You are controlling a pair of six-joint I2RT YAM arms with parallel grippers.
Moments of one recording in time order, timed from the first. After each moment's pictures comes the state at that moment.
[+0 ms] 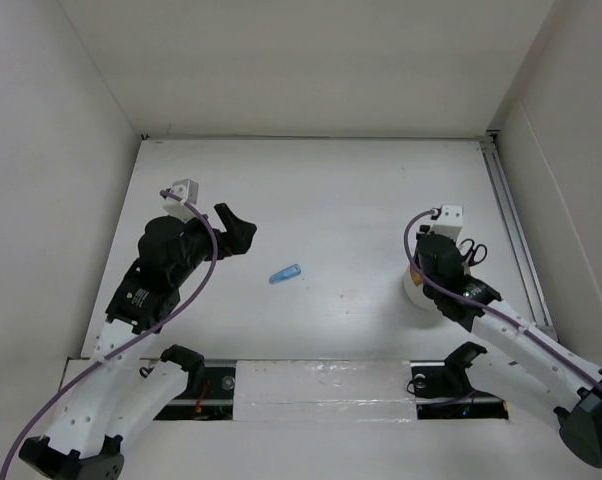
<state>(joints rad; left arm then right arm) -0.38 0.70 0.88 -0.49 0.03 -0.53 0.59 0.85 0.55 -0.15 0.74 0.26</state>
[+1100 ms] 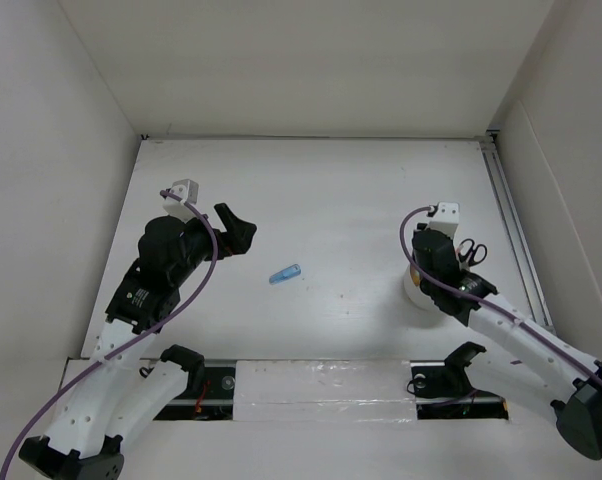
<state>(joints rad) -0.38 0.70 0.88 -0.49 0.03 -0.53 0.59 0.90 0.59 -0.19 0.75 0.29</state>
